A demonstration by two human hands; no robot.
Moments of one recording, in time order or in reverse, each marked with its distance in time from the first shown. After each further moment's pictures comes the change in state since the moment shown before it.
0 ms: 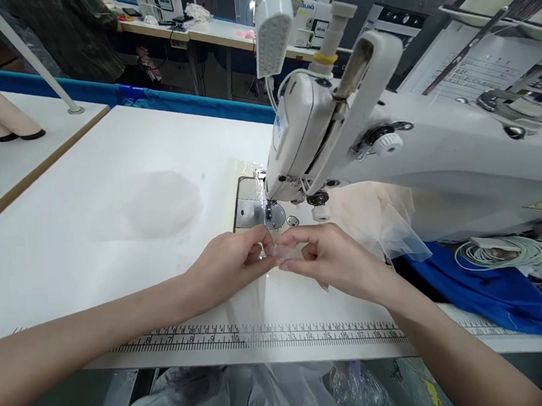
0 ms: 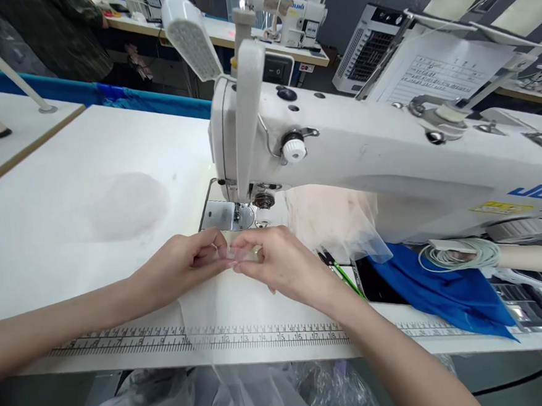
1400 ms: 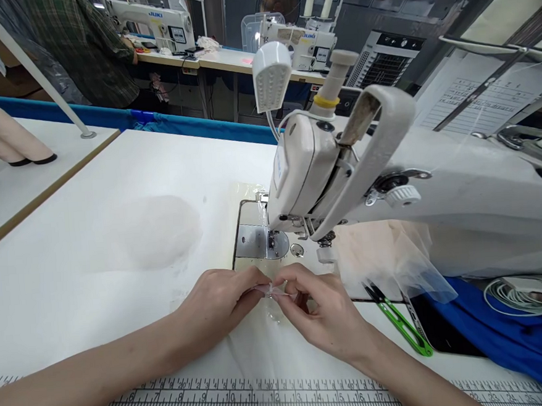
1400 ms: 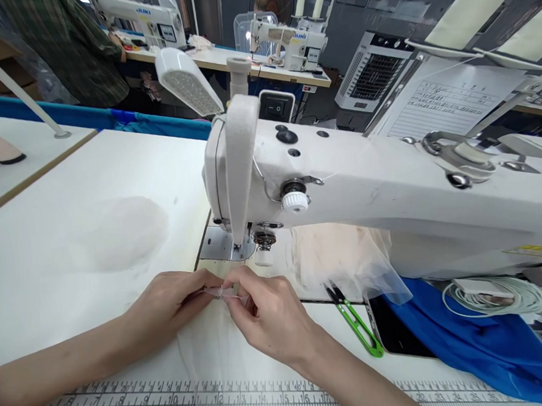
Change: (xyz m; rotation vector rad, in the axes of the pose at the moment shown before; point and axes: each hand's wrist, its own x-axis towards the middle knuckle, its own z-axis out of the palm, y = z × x) left_hand -0.002 -0.027 0.010 0.172 0.136 0.213; right_hand 0.008 0.030 0.037 -0.052 0.250 -0.386
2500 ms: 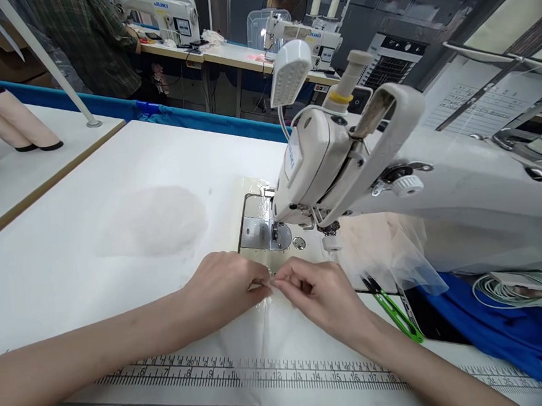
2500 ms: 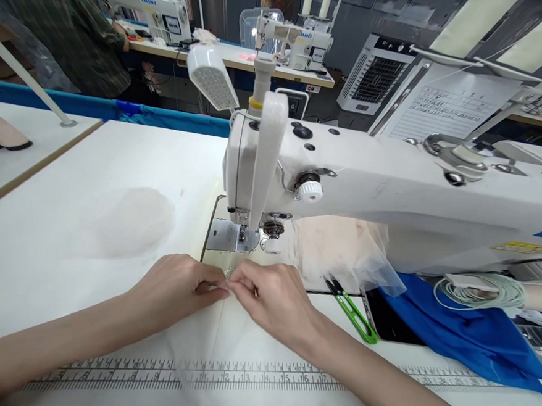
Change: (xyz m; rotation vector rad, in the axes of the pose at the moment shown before) left_hand 0.013 0.020 -0.020 0.194 -0.191 -0.167; right_hand 0.005 -0.014 -0.005 -0.147 -0.043 0.103
